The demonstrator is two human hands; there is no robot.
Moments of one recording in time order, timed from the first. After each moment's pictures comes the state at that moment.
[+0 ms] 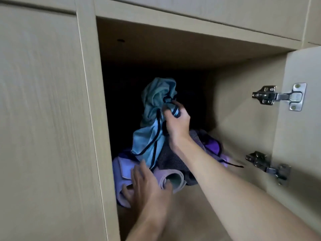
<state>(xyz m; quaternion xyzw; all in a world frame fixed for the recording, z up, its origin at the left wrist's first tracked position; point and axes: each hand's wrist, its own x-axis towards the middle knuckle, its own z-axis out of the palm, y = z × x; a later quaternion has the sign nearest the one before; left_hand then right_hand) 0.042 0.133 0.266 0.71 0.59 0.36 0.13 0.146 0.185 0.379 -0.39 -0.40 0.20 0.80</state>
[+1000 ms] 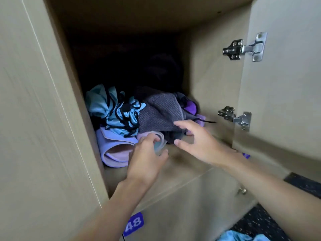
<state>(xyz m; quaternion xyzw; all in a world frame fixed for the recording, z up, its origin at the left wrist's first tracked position) 0.049 0.101 0.247 0.82 0.40 0.36 0.20 0.220 0.039 0.248 -0.63 -0.62 0.02 0.46</state>
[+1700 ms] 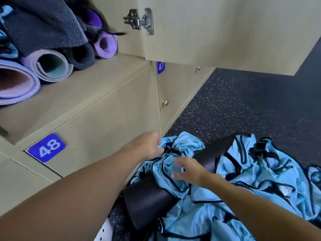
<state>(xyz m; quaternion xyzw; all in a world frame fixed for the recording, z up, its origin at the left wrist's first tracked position) 0.118 -0.025 0.059 0.96 0.19 -0.13 0.18 0.180 -0.202 -0.053 -0.87 -0.32 0.27 0.25</state>
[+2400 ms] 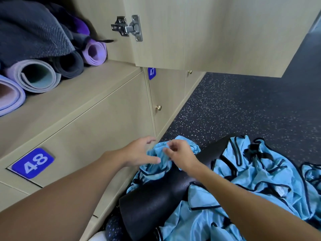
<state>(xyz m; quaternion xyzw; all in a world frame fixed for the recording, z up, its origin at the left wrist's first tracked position) 0.112 -0.010 0.065 0.93 0.13 -0.15 0.31 0.187 -0.168 0.003 -0.79 -0.21 0.19 0.54</state>
